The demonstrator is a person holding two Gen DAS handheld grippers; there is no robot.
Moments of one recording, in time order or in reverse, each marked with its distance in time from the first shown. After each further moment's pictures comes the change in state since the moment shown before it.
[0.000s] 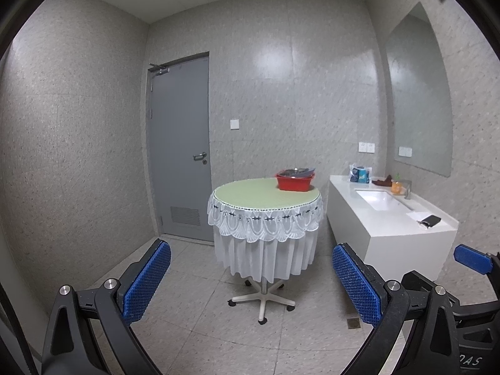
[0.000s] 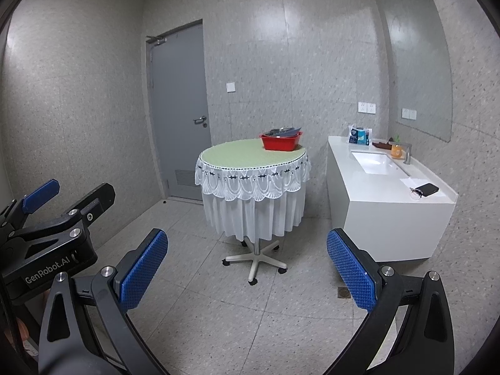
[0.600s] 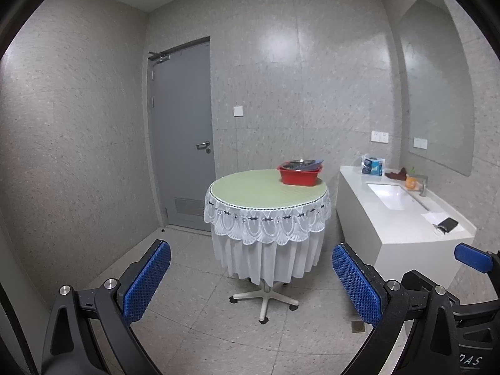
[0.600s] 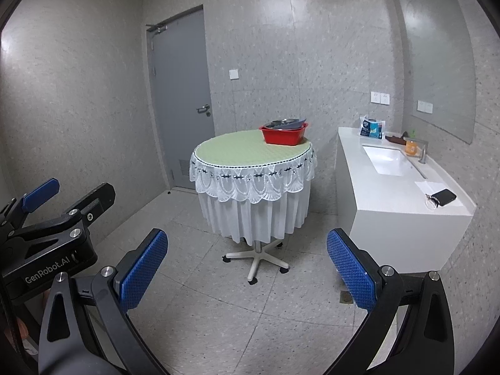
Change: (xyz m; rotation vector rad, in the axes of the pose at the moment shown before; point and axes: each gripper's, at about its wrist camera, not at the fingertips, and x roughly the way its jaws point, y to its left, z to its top) left arm 0.122 -0.078 0.073 -0.001 0.070 0.057; right arm 0.098 -0.068 0.055 -0.007 0.073 0.057
